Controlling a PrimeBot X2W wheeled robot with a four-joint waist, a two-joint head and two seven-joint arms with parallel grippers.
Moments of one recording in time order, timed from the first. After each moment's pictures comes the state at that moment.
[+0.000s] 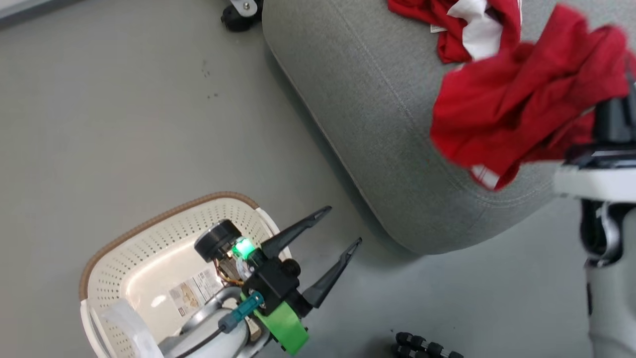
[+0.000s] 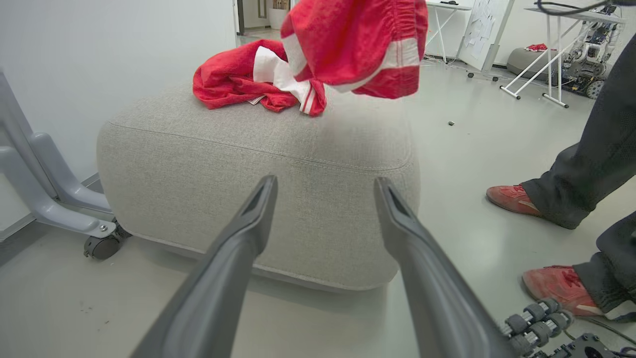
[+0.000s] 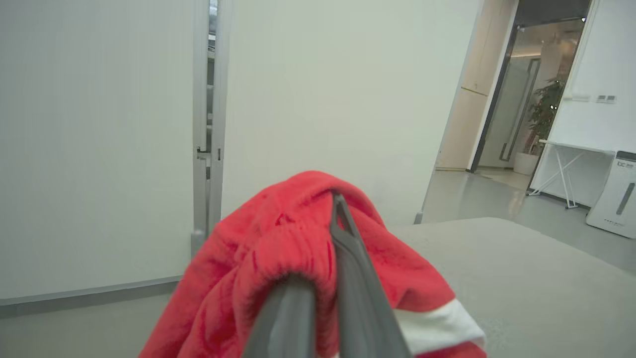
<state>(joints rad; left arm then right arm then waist) -0.40 0.30 -0.85 0.15 -0.25 -0.13 -0.26 -0.36 -0.08 -0.15 -0.07 0.17 0.13 -0.26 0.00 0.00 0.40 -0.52</state>
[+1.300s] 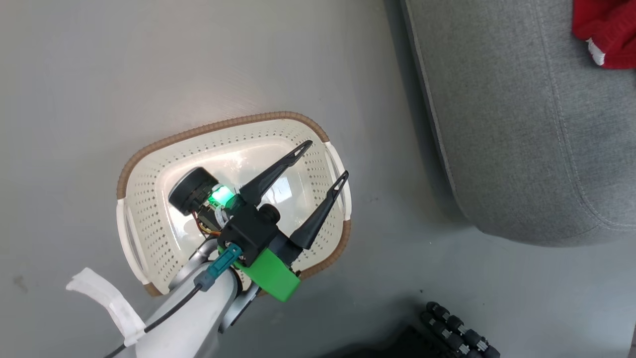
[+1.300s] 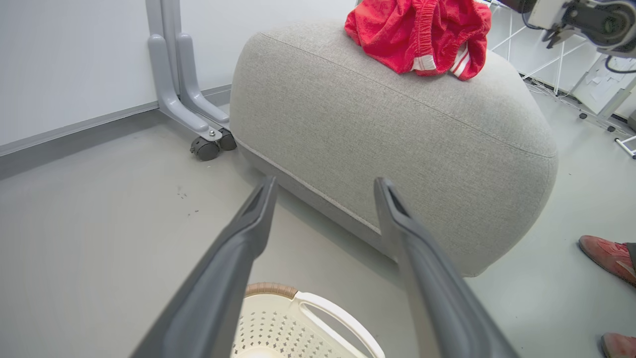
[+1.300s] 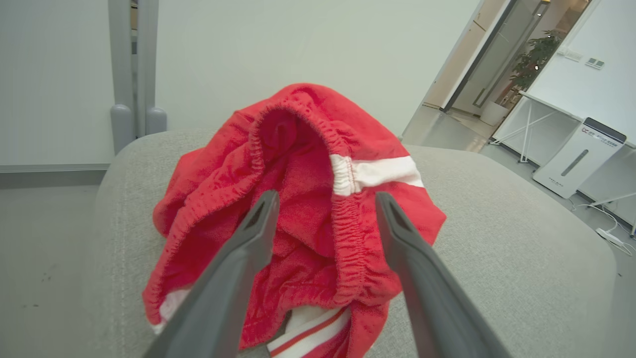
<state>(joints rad) -0.52 0.29 -0.75 0.13 -0.26 -0.11 -0.26 -0.60 -0.14 -0.53 0.22 -0.02 0.13 -0.26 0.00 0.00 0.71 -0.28</state>
